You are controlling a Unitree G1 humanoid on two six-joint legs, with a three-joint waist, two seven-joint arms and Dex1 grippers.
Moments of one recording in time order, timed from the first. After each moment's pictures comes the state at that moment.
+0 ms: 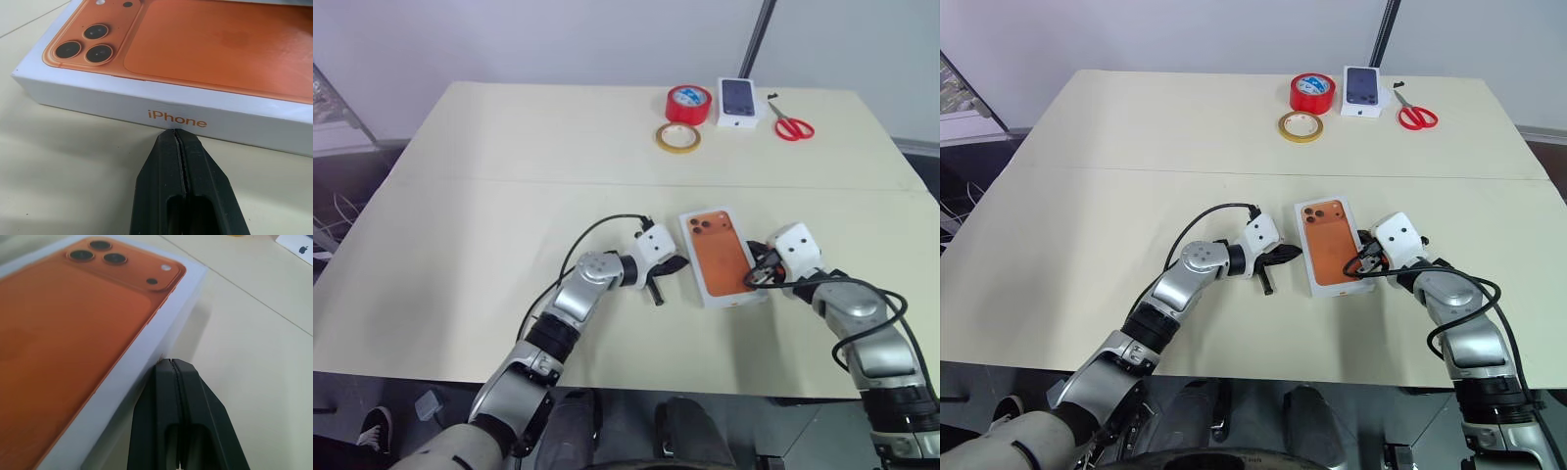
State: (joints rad) left arm -0.61 0.05 -0.35 0.42 0.01 0.17 -0.78; right arm -0.13 -0.64 -0.07 -0.08 0.13 0.30 0.54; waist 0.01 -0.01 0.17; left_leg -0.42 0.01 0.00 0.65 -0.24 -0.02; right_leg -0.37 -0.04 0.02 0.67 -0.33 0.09
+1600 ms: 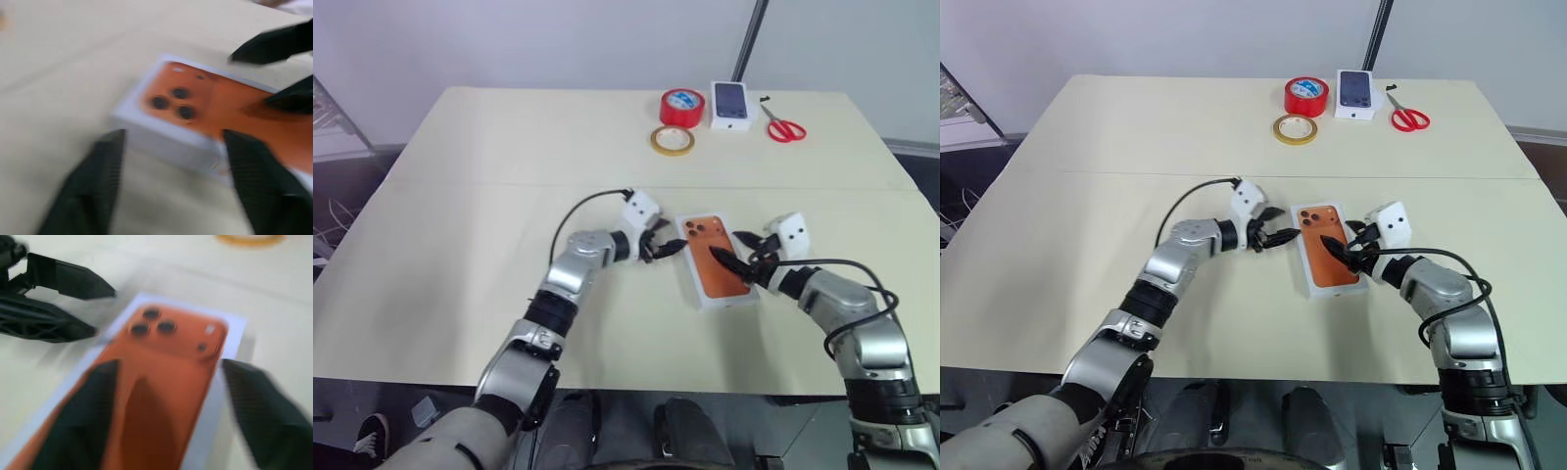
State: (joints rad) left arm -0.70 0.12 -0.16 0.41 -0.12 0.27 -0.76; right arm -0.20 -0.55 -0.18 -0.15 0.39 0.48 0.68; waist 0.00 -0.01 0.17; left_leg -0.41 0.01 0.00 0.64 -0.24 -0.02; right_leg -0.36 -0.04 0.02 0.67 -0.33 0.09
